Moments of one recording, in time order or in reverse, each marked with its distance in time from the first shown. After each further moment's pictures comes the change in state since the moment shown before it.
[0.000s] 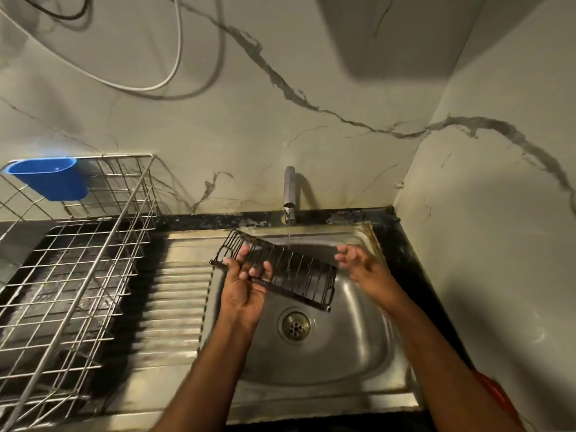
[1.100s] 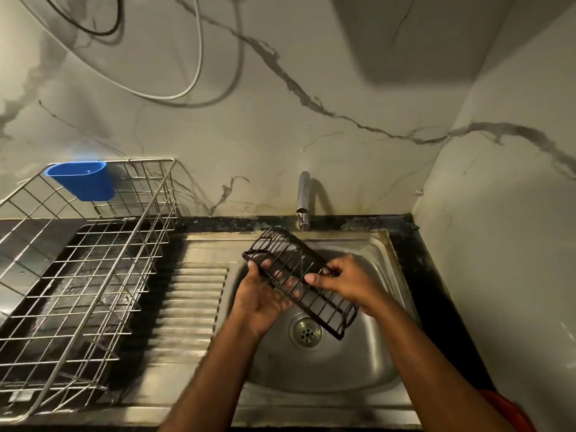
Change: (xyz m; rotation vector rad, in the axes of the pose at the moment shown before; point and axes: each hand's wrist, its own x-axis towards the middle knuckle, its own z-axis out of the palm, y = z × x) left_hand -0.011 0.004 0.003 0.386 0.117 -0.210; right_hand 0.027 -0.025 0.044 -0.288 -0.176 0.110
